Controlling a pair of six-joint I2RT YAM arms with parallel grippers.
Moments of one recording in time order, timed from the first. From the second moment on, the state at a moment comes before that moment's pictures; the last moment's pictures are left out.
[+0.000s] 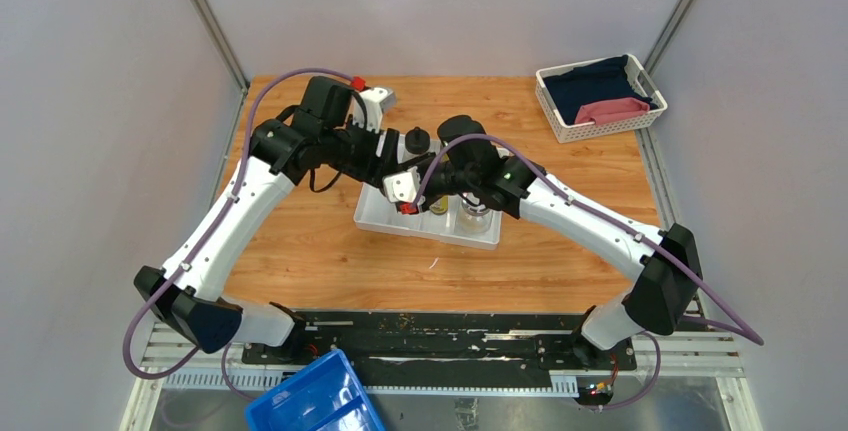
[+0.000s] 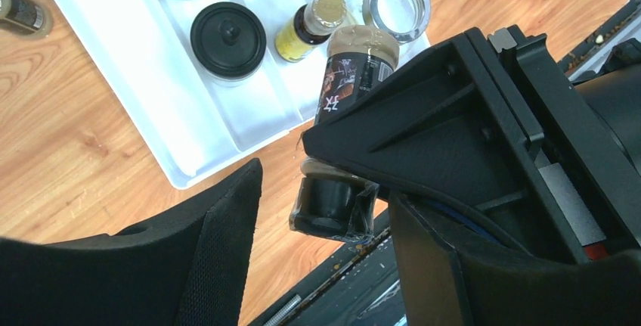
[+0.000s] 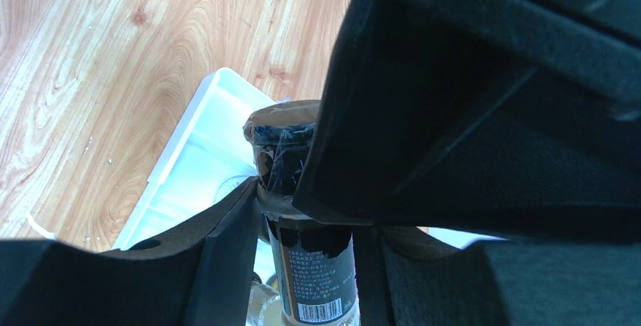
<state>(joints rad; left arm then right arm) -0.51 1.35 1.56 -0.99 0.32 -0.11 0.87 1.50 1.35 -0.35 -0.49 -1.13</state>
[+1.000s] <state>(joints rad) -0.51 0.92 0.98 -0.17 -0.32 -0.38 0.71 1.71 1.46 0.00 -0.53 -0.63</state>
